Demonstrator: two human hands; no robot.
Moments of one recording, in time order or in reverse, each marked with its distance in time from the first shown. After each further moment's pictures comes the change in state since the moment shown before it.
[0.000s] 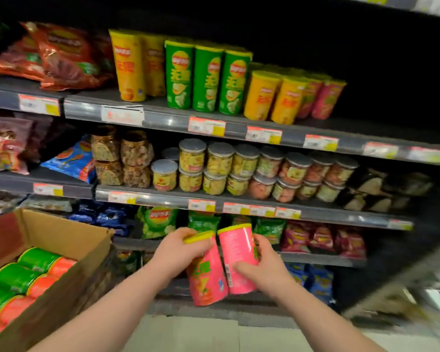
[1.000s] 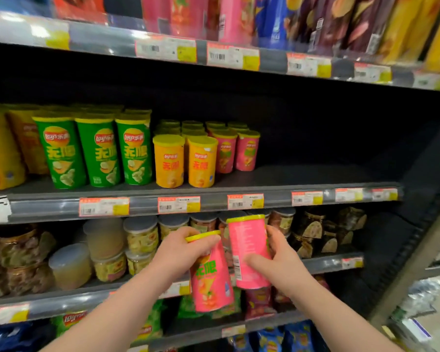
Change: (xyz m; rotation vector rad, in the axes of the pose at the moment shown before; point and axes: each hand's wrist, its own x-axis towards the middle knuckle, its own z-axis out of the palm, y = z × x) left_hand 0.100 0.194 0.116 0.070 -0.070 0.276; right_hand 0.077 -0.017 -0.210 0.109 0.316 -0.158
